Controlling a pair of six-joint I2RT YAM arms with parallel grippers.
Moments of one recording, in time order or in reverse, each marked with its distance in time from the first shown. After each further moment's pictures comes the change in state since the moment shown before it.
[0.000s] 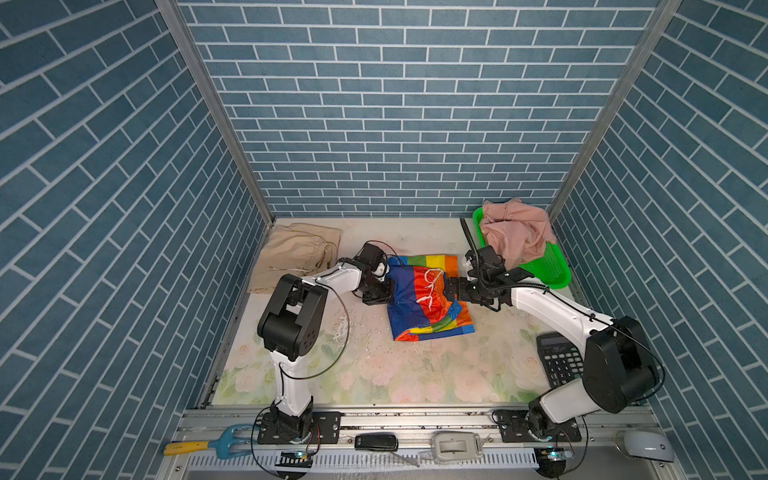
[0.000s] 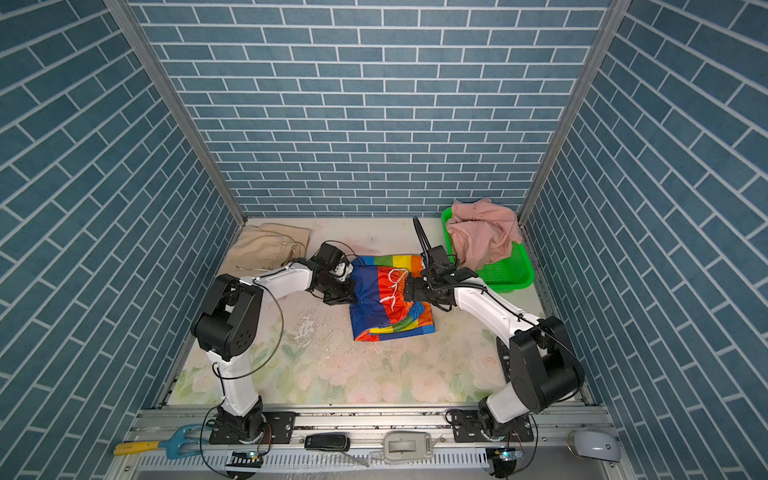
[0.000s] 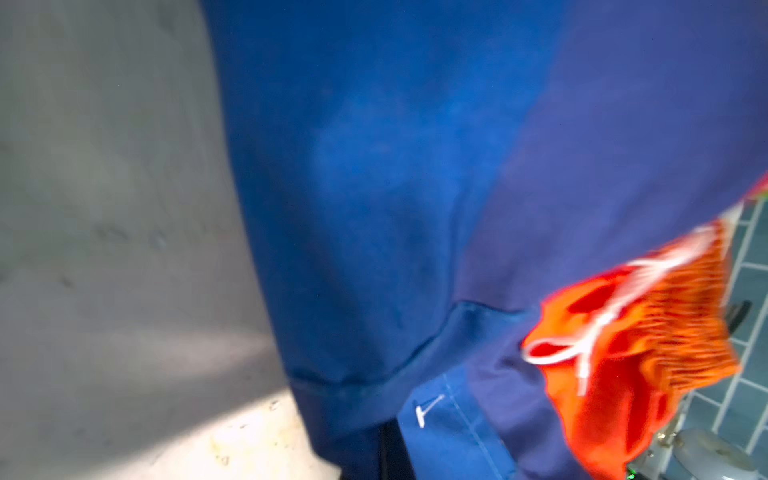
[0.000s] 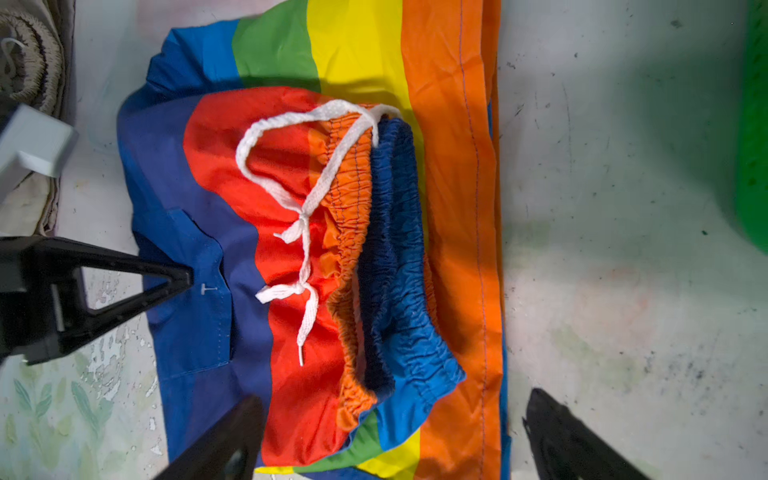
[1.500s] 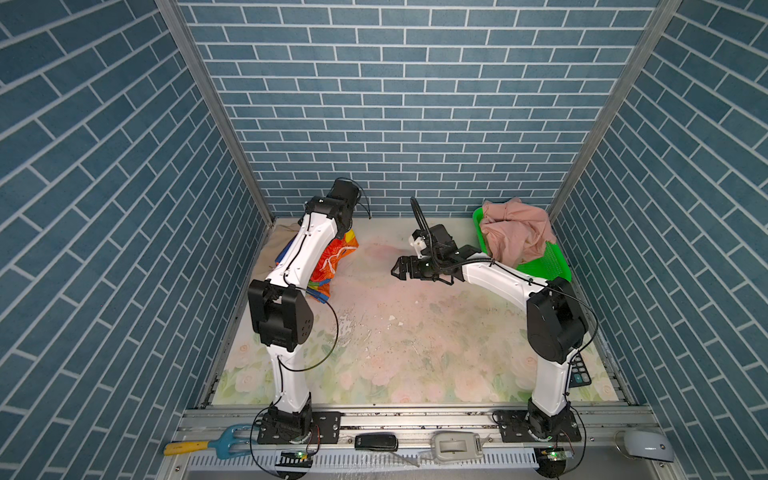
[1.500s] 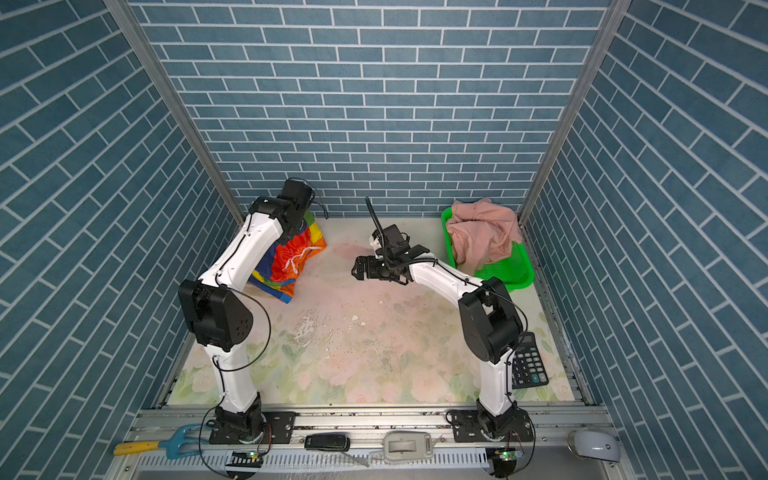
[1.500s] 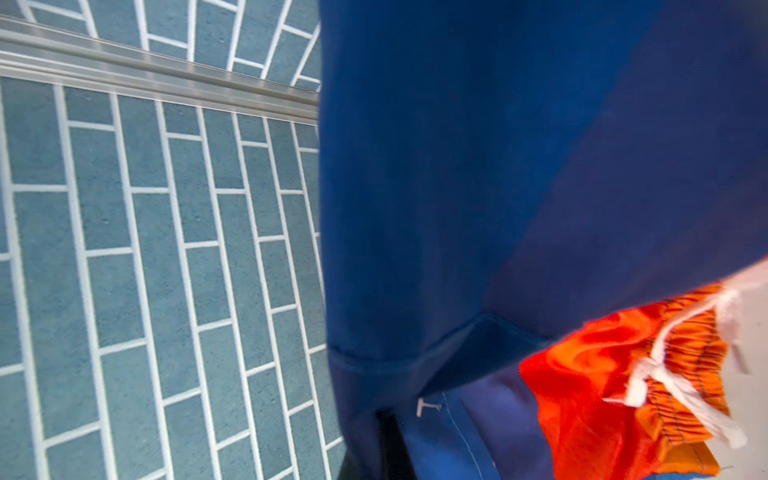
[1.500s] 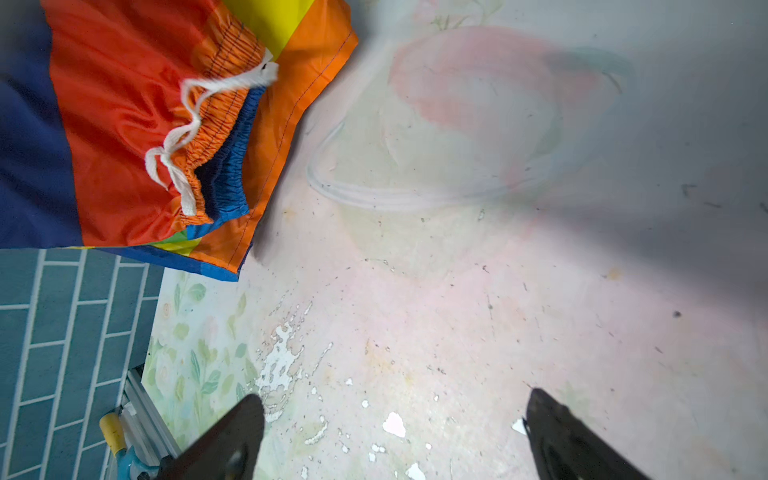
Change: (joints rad) left arm 0.166 0.050 0.724 -0.558 -1.240 0.781; right arm 0.187 0.433 0.483 0.127 -0.212 0.030
